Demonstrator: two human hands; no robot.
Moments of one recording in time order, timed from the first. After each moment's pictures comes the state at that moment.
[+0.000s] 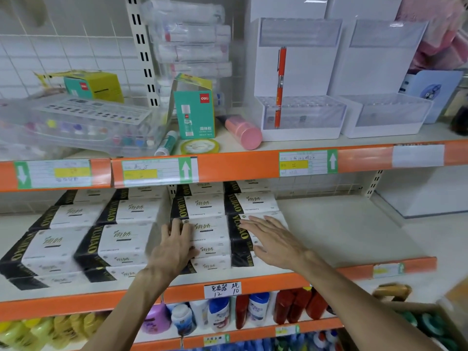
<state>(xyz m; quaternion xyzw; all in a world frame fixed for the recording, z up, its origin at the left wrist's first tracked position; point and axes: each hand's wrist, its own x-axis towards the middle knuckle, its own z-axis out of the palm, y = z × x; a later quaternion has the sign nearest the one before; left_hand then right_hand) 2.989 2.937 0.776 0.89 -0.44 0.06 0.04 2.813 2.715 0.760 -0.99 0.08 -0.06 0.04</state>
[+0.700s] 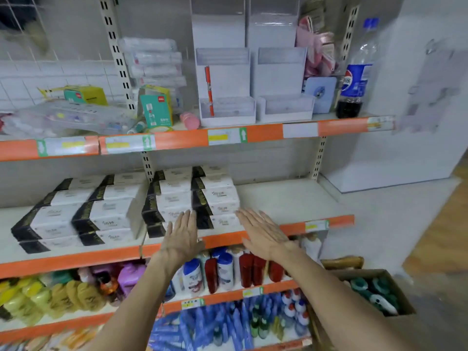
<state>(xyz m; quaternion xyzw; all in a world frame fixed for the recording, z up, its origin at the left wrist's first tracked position) 2.806 2.949 0.806 0.89 -0.46 -0.03 0.00 2.641 2.780 0.787 -0.98 0.18 -0.05 0.00</state>
